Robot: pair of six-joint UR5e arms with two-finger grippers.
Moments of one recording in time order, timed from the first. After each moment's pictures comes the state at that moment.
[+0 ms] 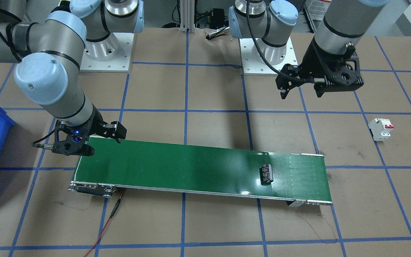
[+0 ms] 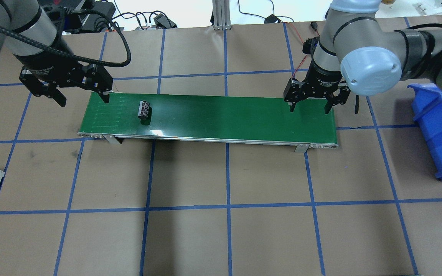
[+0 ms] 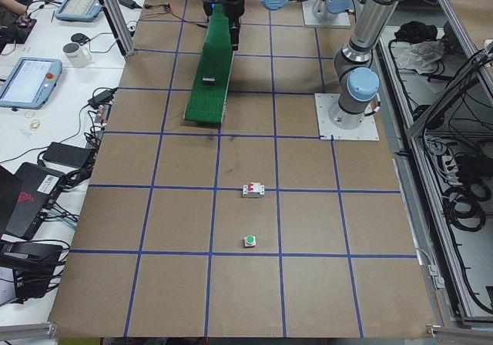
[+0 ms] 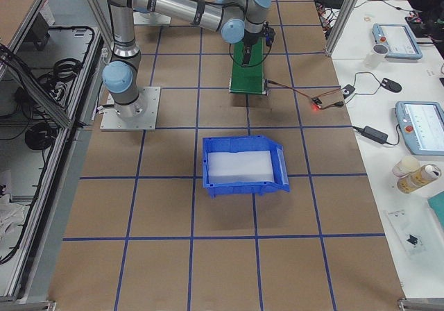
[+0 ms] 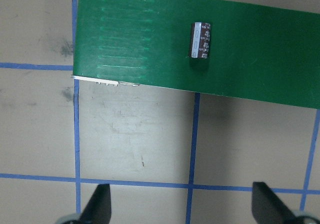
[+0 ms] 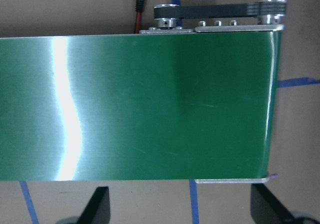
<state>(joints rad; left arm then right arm) -1.49 -1.54 -1.61 -1.58 1.60 0.01 1.57 -1.34 1.70 -1.82 -1.52 0.09</state>
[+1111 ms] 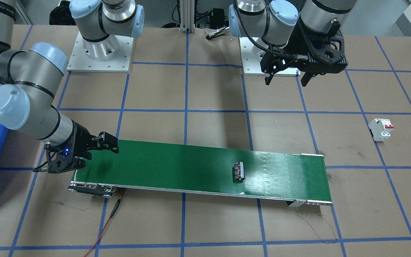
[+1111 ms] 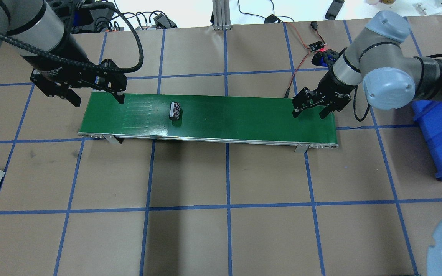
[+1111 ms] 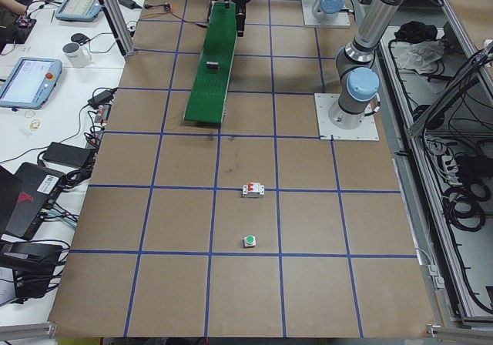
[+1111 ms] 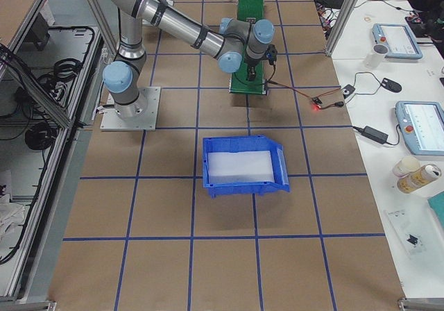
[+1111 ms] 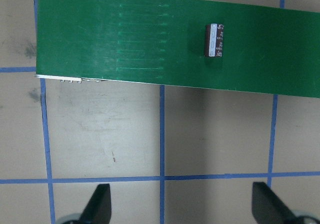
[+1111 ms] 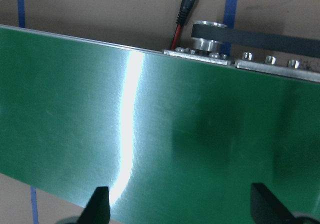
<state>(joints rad) -1.54 -1.50 -1.60 -1.61 1.53 0.01 1.42 -1.28 1.81 -1.96 -1.27 -0.26</state>
